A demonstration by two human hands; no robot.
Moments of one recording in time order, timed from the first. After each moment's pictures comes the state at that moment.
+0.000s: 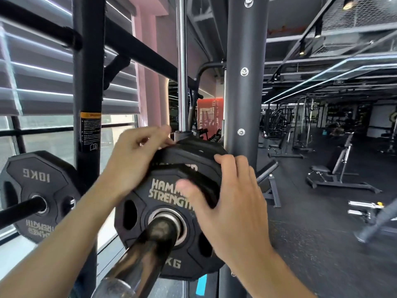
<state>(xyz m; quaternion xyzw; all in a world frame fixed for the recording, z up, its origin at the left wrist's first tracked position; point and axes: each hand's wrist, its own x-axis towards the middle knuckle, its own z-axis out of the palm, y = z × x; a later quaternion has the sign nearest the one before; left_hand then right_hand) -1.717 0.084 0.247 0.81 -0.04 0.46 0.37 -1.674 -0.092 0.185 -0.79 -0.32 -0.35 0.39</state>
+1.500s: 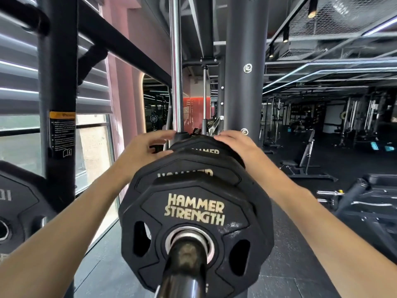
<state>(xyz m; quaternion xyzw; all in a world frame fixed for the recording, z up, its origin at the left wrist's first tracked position) -1.626 0.183 0.243 0.89 -0.10 0.31 0.33 -1.539 -0.082 0.221 -0.79 -0.46 -0.27 0.31</state>
